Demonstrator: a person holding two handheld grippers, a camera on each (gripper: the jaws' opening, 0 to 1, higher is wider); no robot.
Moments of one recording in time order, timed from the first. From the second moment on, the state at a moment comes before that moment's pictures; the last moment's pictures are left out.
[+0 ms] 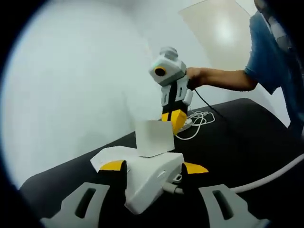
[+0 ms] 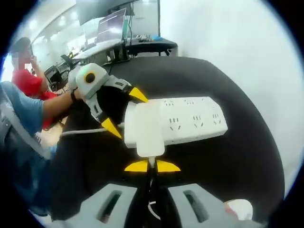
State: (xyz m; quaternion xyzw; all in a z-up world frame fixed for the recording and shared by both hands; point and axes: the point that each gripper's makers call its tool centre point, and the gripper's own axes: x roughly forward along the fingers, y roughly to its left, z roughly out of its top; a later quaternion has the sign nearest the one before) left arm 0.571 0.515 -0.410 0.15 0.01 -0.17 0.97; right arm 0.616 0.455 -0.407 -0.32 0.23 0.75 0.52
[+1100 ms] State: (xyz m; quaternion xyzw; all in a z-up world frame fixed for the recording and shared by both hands) left arm 0.574 0.501 -0.406 0.18 0.02 -0.28 0.94; right arm 0.612 0.461 -0.391 -0.45 0.29 0.70 0.47
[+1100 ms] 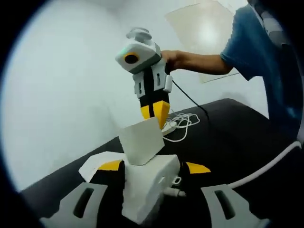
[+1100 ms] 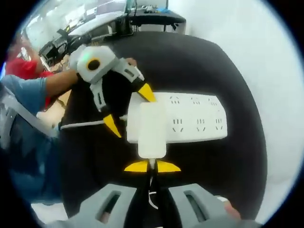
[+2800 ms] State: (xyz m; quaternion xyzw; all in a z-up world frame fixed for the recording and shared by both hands) left arm 0.580 0.504 -0.407 0.13 -0.01 -0.30 0.94; right arm 0.617 0.453 -0.403 -0.42 0.27 0.70 0.51
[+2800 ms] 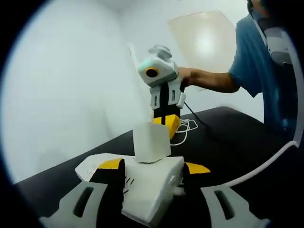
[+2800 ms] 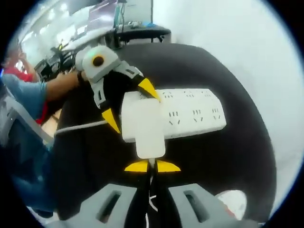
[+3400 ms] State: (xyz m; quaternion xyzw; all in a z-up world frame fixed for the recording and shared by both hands) left arm 0.578 0.502 -0.407 0.13 -0.01 -0.30 0.94; right arm 0.622 0.451 -0.407 -0.33 0.29 0.71 0.55
